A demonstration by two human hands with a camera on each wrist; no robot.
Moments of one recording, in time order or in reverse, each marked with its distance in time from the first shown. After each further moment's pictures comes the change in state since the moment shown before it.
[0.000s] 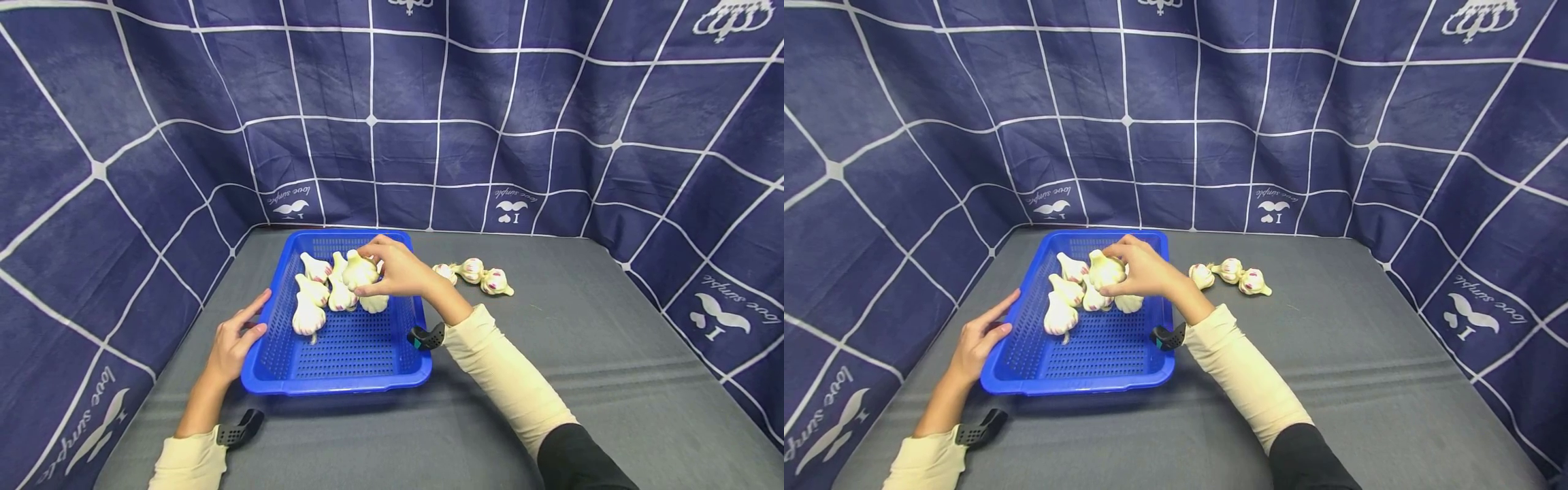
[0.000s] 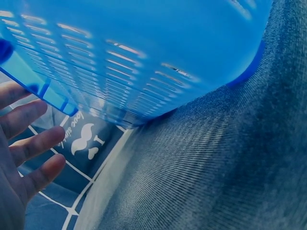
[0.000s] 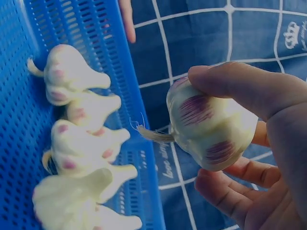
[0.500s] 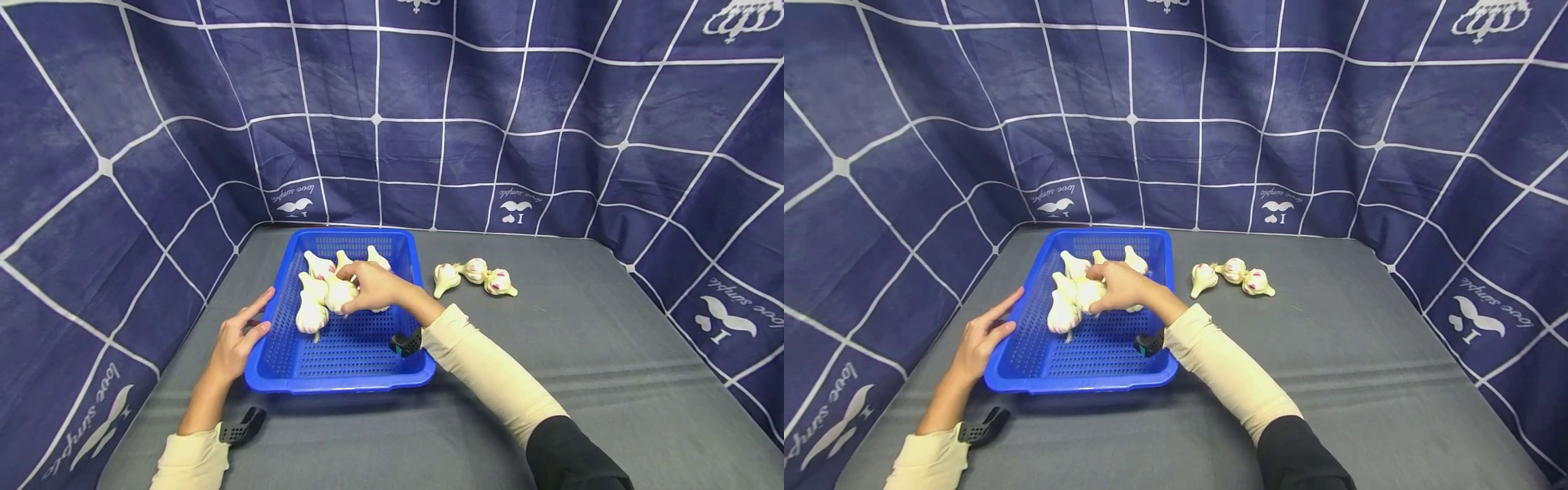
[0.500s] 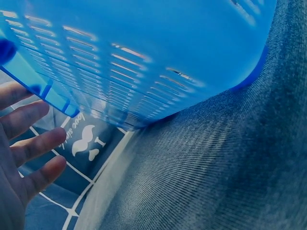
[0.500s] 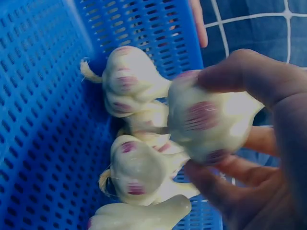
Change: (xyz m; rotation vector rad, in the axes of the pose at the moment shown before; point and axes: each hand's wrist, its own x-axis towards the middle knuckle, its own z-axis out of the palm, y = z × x) left_hand 0.001 0.002 -0.002 0.006 -0.005 0.000; right_hand 0.028 0.003 0.050 0.036 -0.254 0.045
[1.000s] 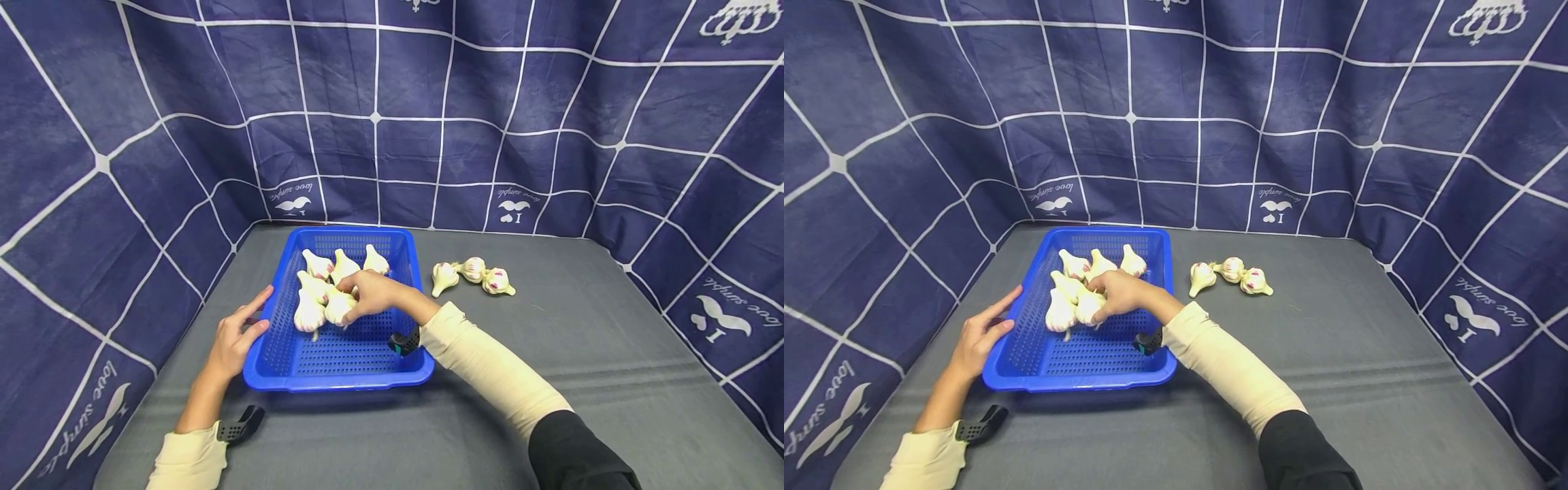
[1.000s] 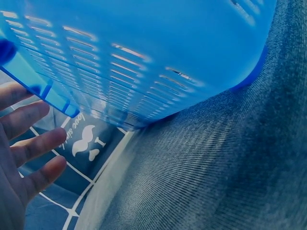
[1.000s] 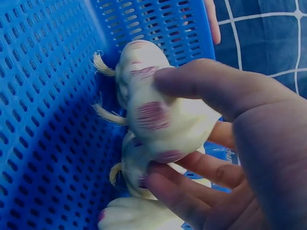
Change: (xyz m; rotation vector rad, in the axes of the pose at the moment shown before) left_hand 0.001 -0.001 0.000 0.012 0.000 0.002; right_hand -0.001 0.008 0.014 0.046 -0.118 -0.014
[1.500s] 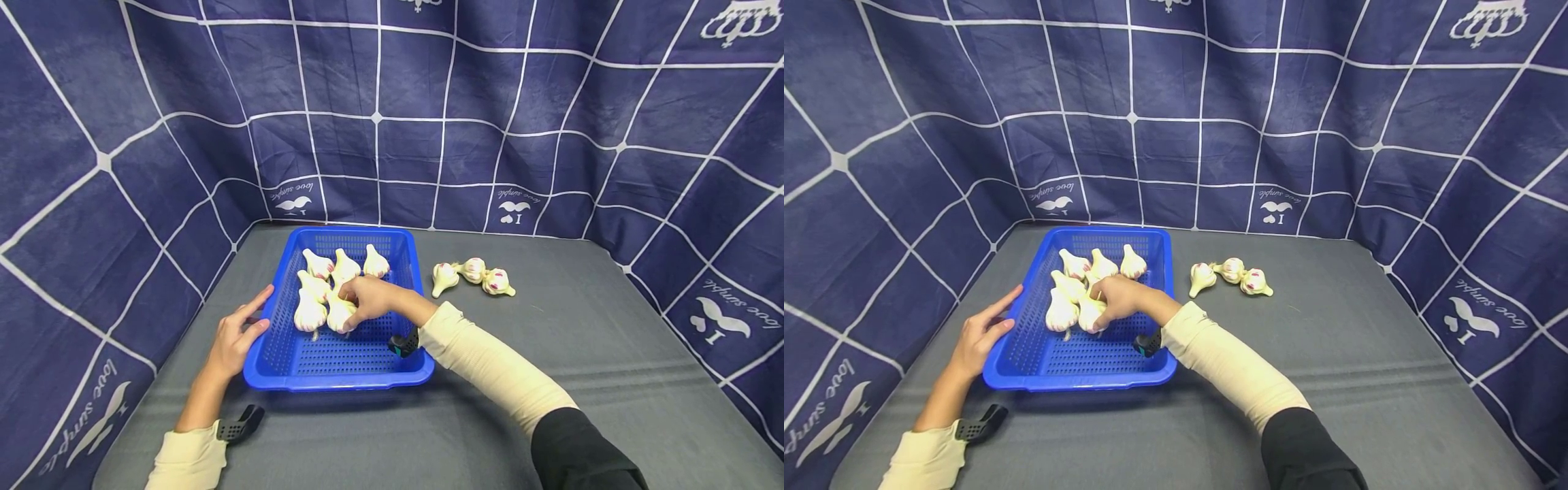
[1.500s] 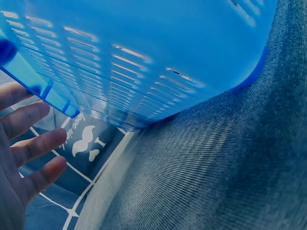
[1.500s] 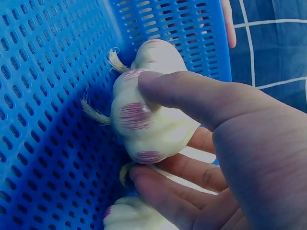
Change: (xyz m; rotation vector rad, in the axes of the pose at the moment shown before) left_hand 0.000 0.002 -0.001 -0.004 0.003 0.006; right_hand 0.003 -0.002 0.006 -0.077 -0.088 0.053
